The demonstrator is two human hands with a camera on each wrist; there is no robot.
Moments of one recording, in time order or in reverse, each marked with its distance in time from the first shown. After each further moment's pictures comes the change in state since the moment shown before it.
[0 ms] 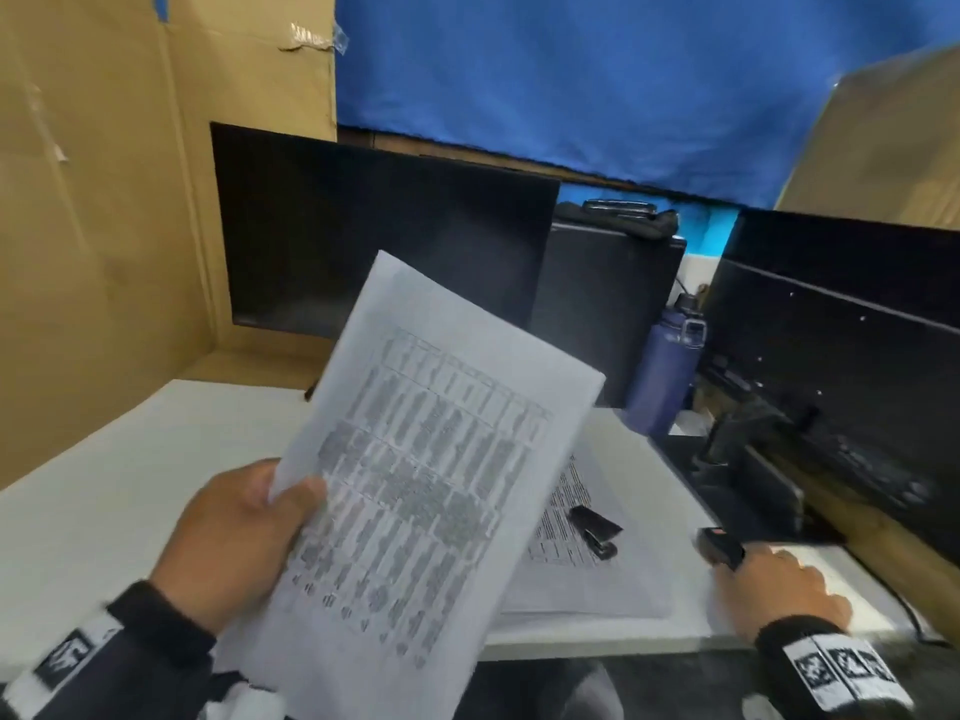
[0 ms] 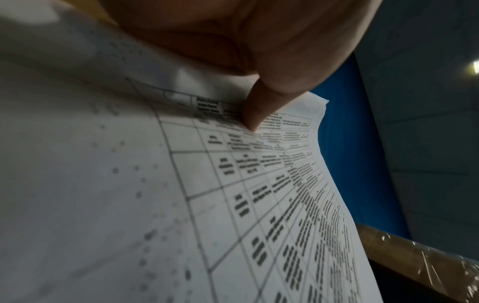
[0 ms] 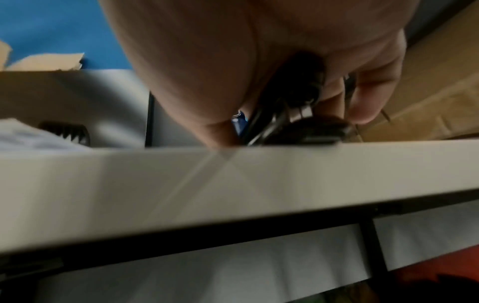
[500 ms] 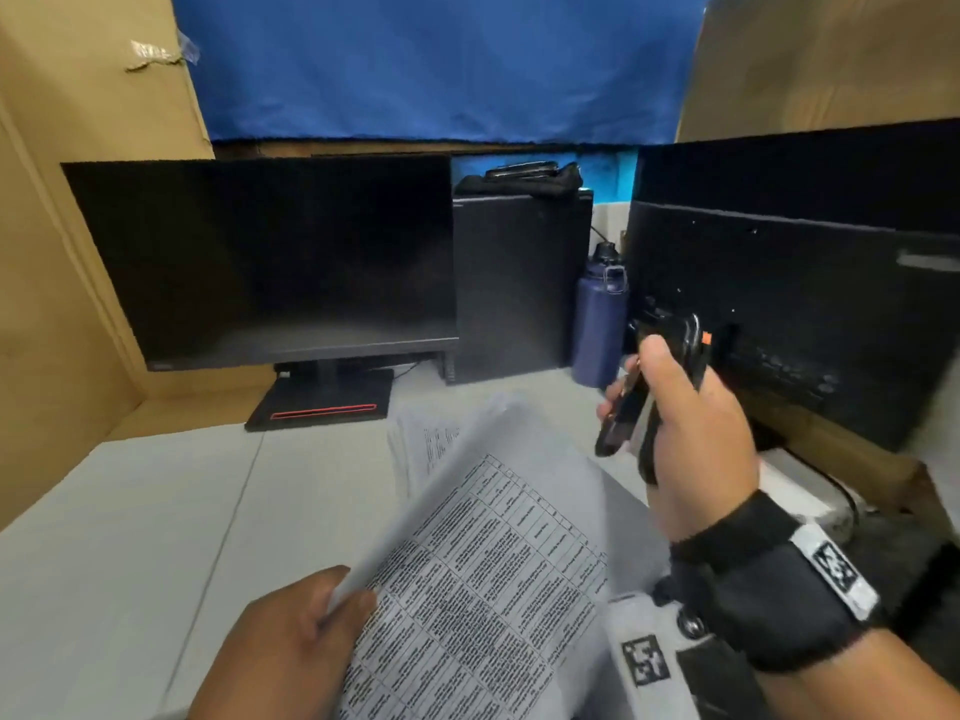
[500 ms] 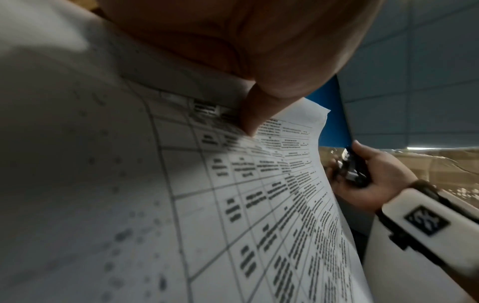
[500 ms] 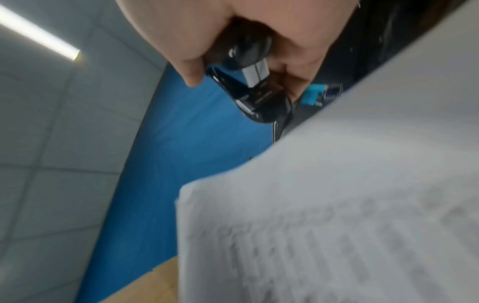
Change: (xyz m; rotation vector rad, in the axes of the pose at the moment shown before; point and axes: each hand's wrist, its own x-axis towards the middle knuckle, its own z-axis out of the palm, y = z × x) left_hand -0.055 0.012 0.059 0.326 -0.258 0.071; right_hand -0.112 -0.059 -0.110 1.816 0.065 -0.377
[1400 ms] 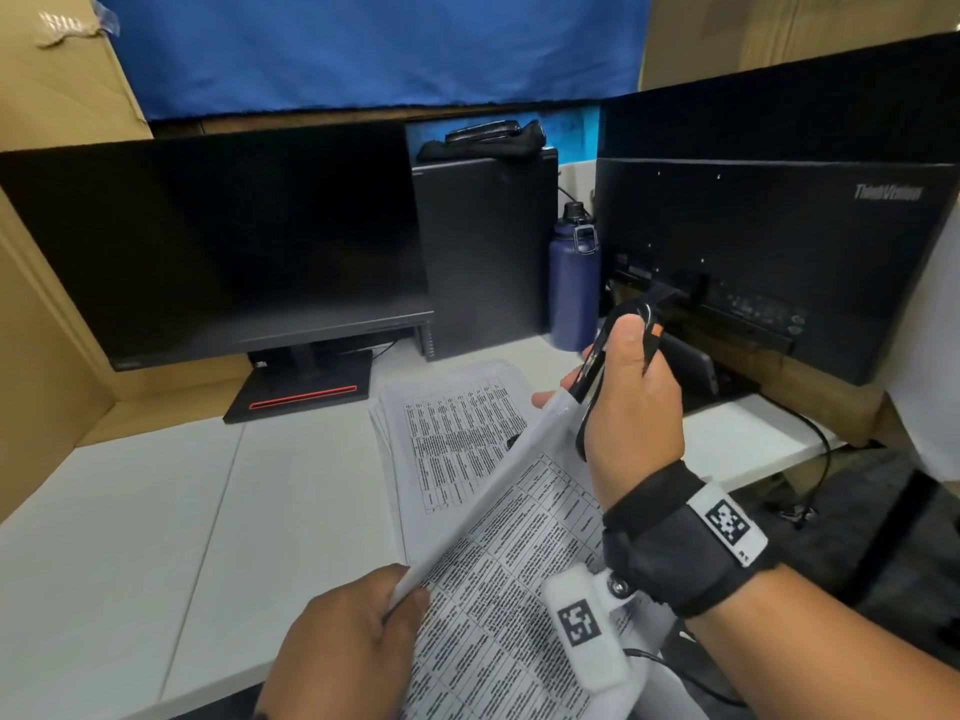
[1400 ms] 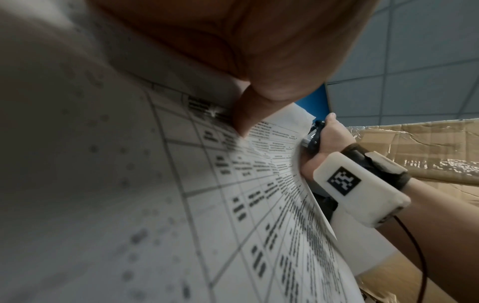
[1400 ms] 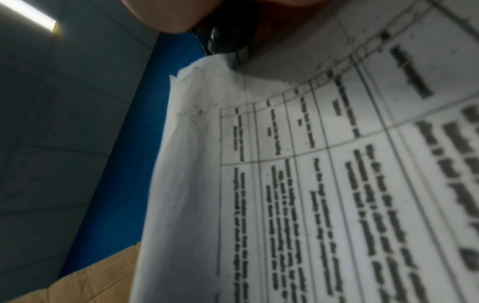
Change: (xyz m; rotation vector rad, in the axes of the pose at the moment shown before) left_hand -0.019 0.017 0.035 0.131 -0.078 0.142; right_hand -0.006 0.041 0.012 -0.143 0.195 -0.075
